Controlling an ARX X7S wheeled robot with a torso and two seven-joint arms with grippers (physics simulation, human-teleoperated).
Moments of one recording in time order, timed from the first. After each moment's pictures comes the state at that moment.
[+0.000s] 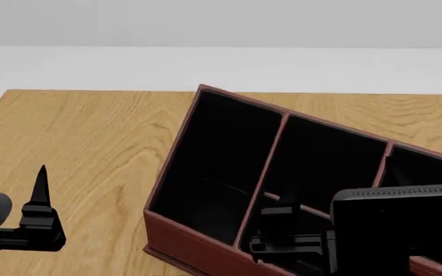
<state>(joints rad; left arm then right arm) -0.27 -0.26 0.05 0.67 -0.24 -0.83 -0.22 0.38 0.24 -0.04 -0.93 0.20 1.21 0.20</state>
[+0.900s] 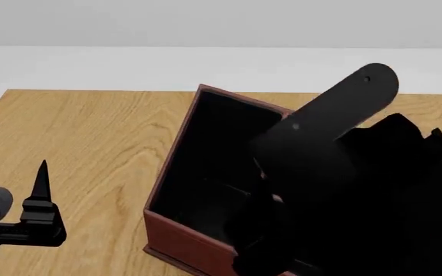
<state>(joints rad) -0.30 -0.27 0.06 0.67 -0.27 -0.84 -0.24 1.21 0.69 -0.41 -0.54 1.96 1.52 1.24</state>
